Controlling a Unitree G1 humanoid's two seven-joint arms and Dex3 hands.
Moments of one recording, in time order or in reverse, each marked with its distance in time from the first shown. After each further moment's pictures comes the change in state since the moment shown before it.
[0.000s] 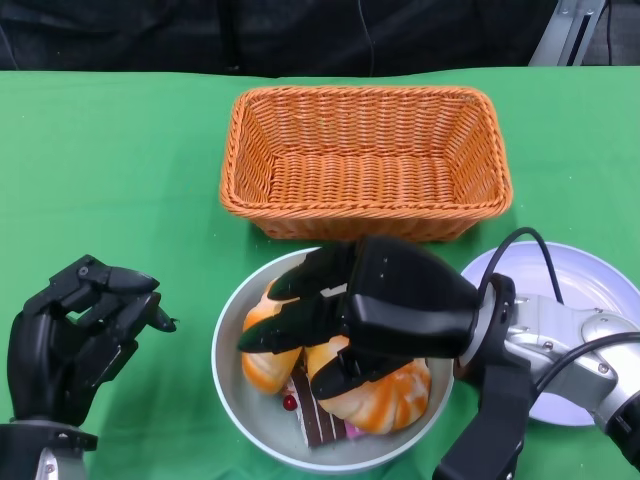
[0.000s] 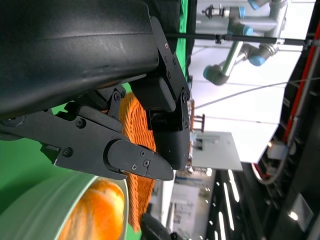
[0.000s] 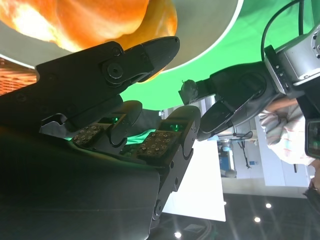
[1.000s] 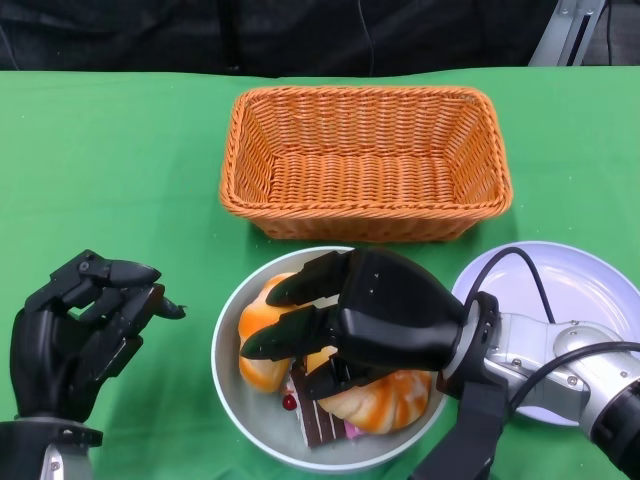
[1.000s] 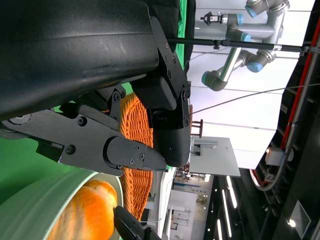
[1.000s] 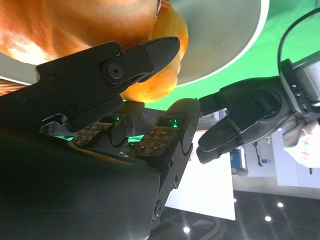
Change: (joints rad) left arm 0.011 -0.017 -0.002 -0.050 0.004 0.018 0.027; right arm -0.034 0.013 0.128 0.096 -0.108 0.117 -0.229
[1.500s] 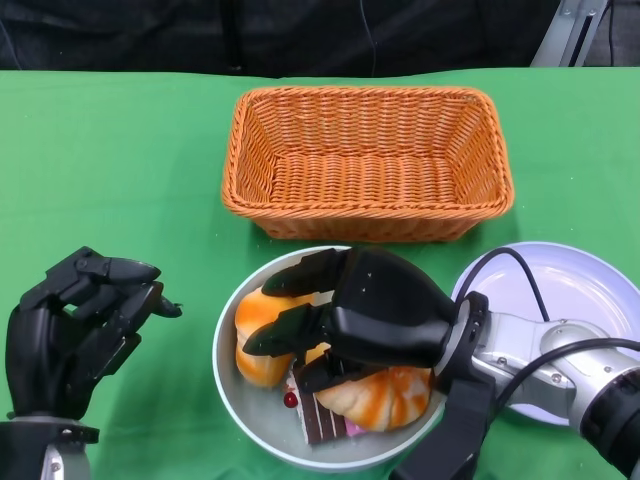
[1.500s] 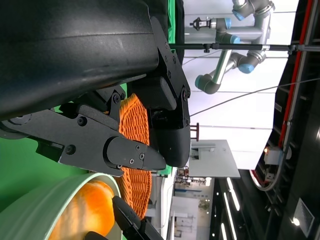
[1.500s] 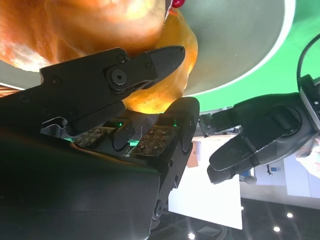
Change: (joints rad) left arm 0.000 0.000 0.003 0.001 0.047 -0.072 0.040; right arm -0.047 0.017 0.071 0.089 -0.021 0.074 -0.064
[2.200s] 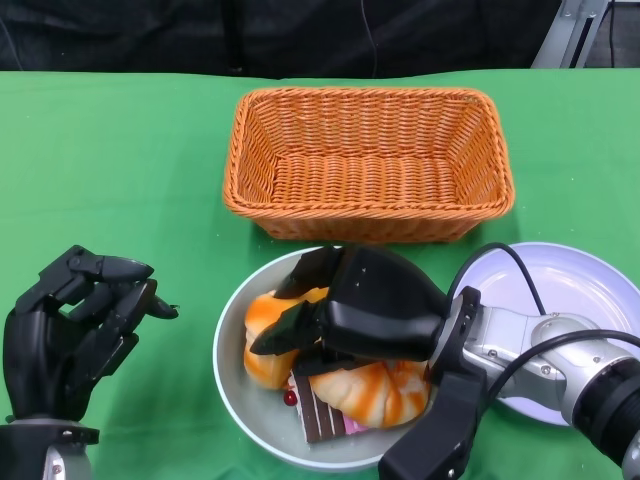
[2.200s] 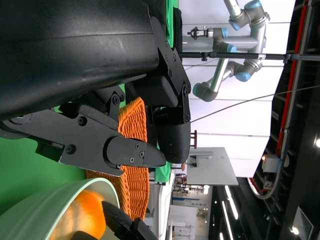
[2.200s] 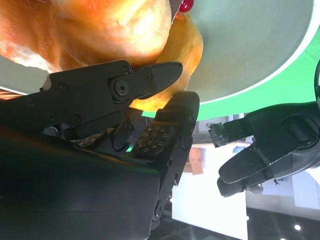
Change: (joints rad) left arm -0.002 -0.002 -0.003 0.013 -0.016 -0.018 0.007; right arm -0.044 0.009 0.052 0.072 0.040 0.031 0.033
